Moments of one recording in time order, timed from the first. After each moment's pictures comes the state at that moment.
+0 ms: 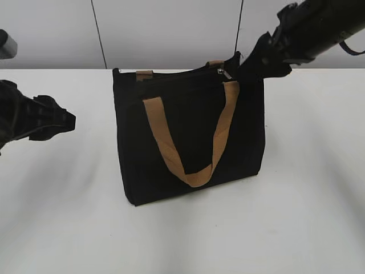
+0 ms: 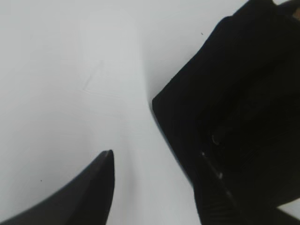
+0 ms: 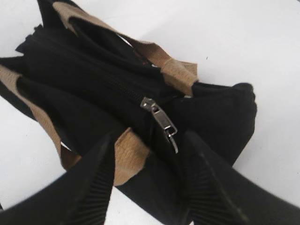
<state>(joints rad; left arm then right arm) -0.40 1.29 -0.63 -0.18 0.16 0.06 0.18 1.66 -1.27 0.77 0.84 -1.01</state>
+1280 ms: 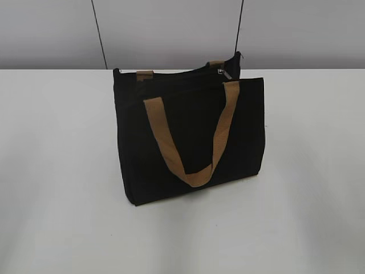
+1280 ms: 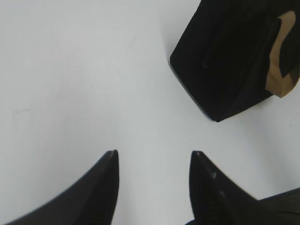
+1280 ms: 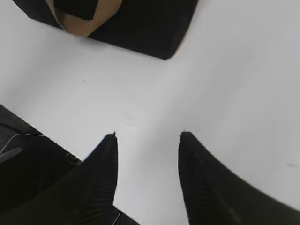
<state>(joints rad) -0.40 0.51 -0.65 0.02 0.91 -0.06 0.22 0.91 -0.76 0.28 0.92 -0.46</state>
